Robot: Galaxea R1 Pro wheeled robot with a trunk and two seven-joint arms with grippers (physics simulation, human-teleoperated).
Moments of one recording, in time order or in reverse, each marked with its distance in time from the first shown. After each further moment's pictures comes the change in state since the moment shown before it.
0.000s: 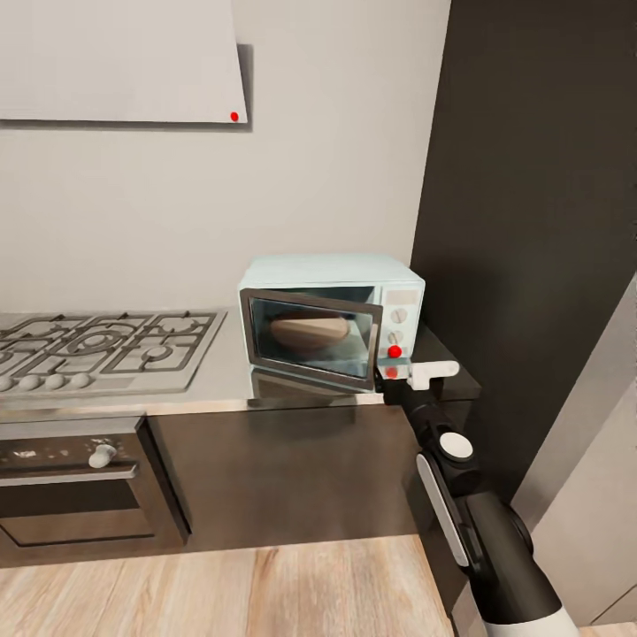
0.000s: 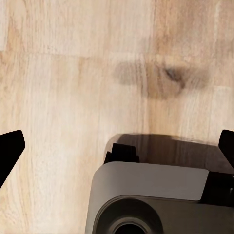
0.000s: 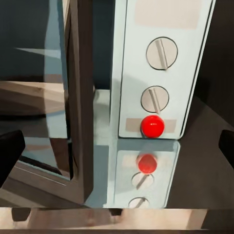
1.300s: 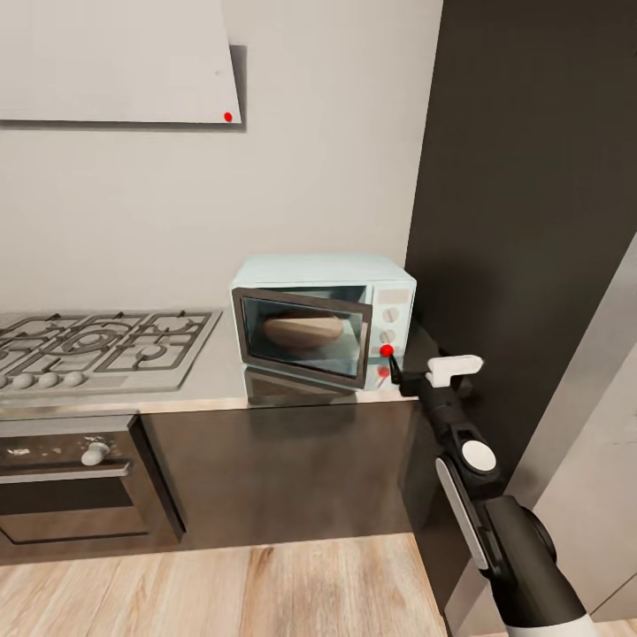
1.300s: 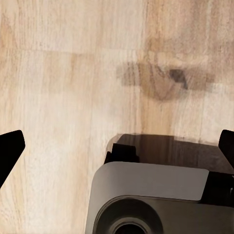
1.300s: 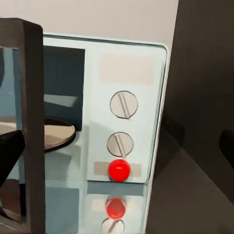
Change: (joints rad) left arm 0.000 0.000 0.000 0.000 0.000 0.000 0.001; right arm 0.018 -0.063 -0.043 0.003 0.011 -0.233 0.056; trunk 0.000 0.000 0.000
